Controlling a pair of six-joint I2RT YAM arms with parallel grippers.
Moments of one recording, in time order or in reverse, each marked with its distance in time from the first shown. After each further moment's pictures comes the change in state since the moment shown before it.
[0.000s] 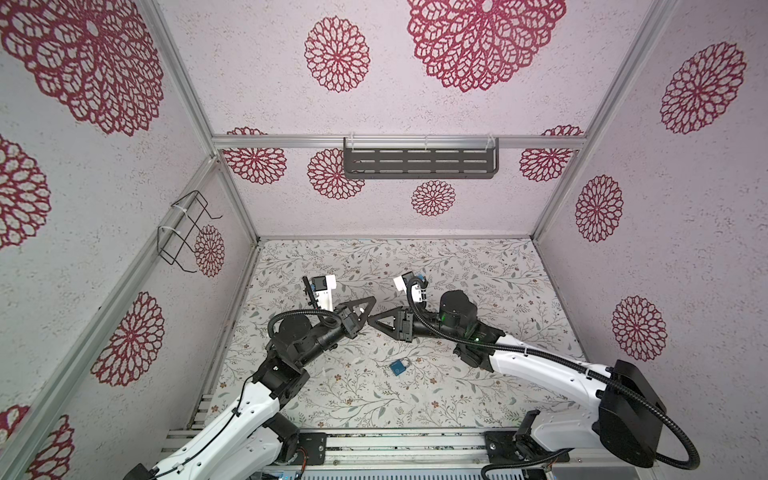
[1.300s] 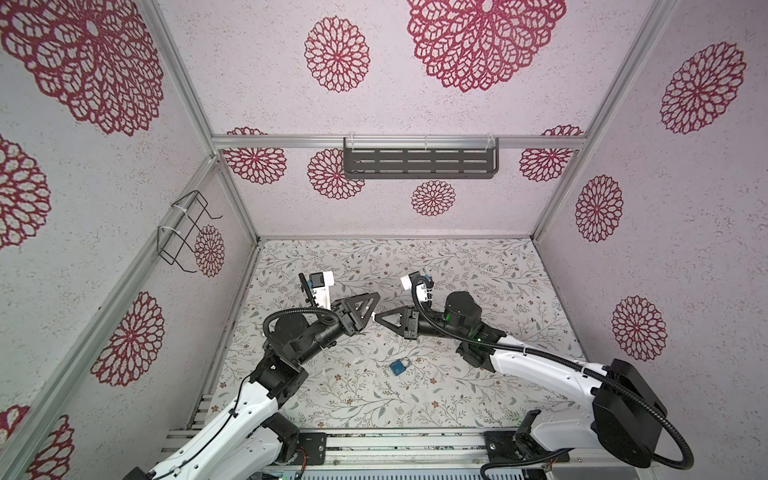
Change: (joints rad) left arm 0.003 -0.021 0.045 -0.026 0.007 -0.021; right arm -0.058 -0.012 -0.070 0.071 -0.018 0.040
